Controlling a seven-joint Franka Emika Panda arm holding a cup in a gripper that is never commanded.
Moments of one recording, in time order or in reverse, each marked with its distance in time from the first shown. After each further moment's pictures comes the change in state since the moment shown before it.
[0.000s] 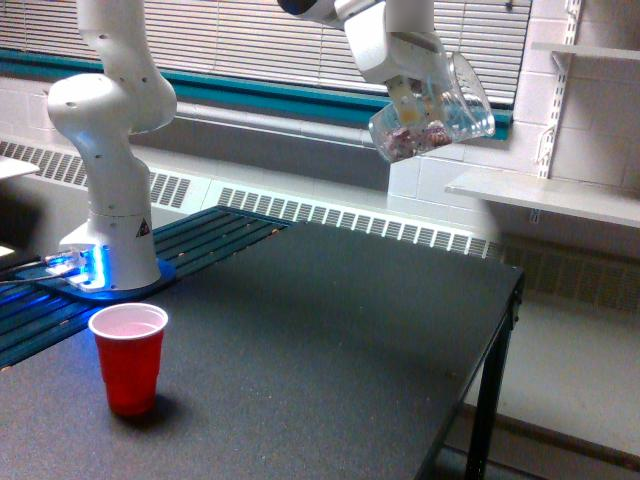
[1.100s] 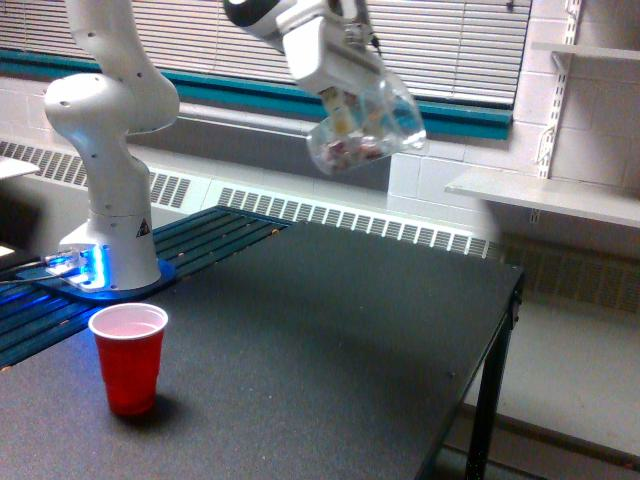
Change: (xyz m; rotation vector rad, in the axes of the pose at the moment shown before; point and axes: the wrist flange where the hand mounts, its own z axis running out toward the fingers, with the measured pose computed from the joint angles) arm -0.059 0.062 -0.012 -0.079 0.068 -0.025
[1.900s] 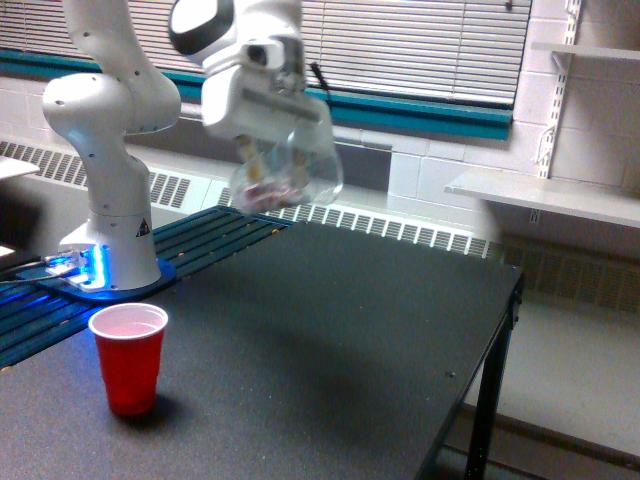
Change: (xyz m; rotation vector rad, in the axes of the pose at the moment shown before) arm -0.037 0.089 0.036 -0.144 -0.028 0.123
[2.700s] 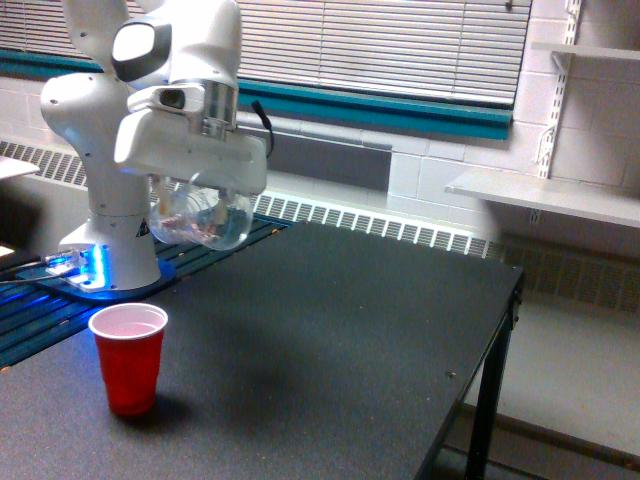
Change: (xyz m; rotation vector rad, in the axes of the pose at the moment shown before) arm -0.031 0.091 0.026 -0.140 -0.038 0.140
